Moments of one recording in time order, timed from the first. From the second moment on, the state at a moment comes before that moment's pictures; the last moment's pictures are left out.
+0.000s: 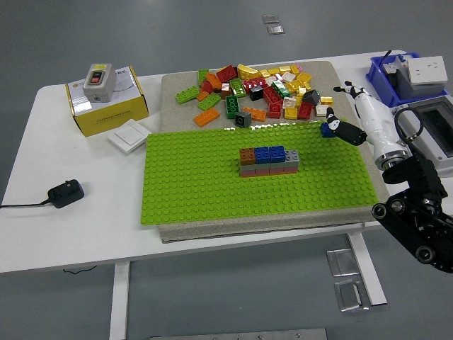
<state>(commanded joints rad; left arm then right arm) 0.06 0.05 -1.31 -0.18 1.05 0.07 -0.02 0.45 -0.23 1.02 1.11 -1.82 -0.46 -0.03</state>
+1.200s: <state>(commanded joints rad) 0.11 0.07 -1.28 -0.18 1.06 0.05 0.00 0.21 -0.32 1.34 1.29 -1.37 -0.48 0.17</state>
